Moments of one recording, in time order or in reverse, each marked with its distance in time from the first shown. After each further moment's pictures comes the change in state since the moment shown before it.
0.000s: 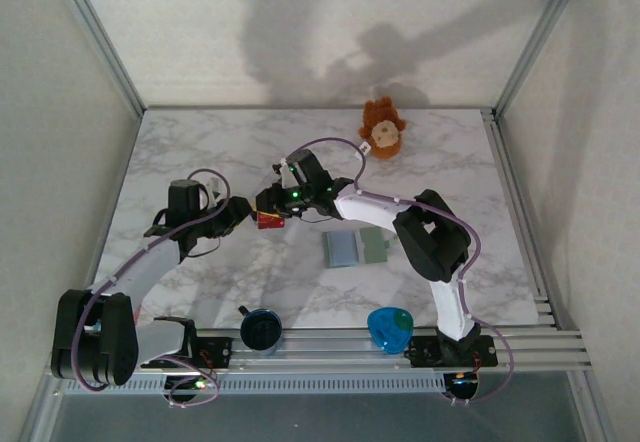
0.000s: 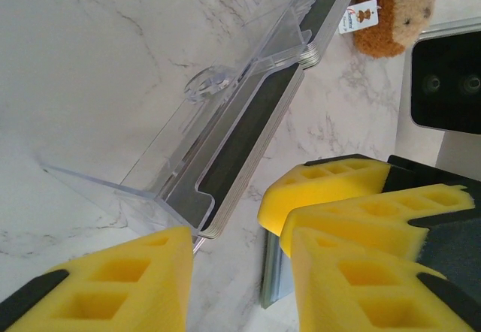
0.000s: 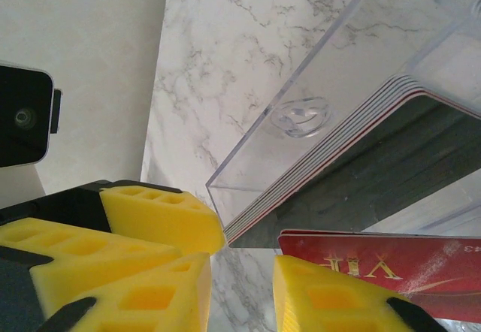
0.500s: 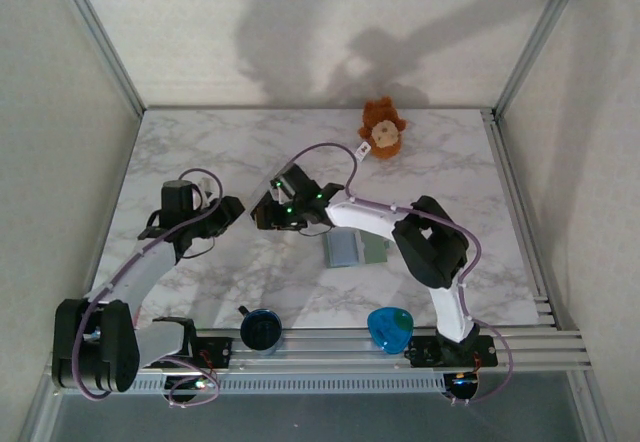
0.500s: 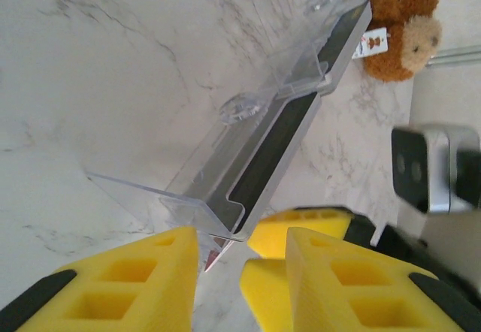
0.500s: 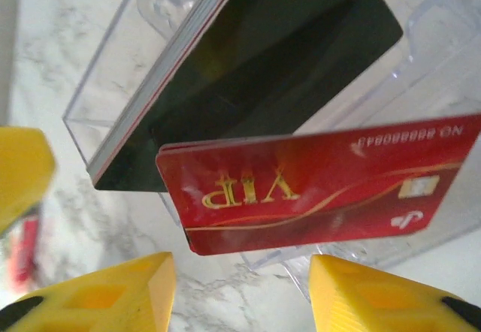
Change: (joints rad) left arm 0.052 -0.043 0.000 -0.046 -0.034 0.012; right arm 0.103 -0.021 0.044 -0.303 0.328 -0.140
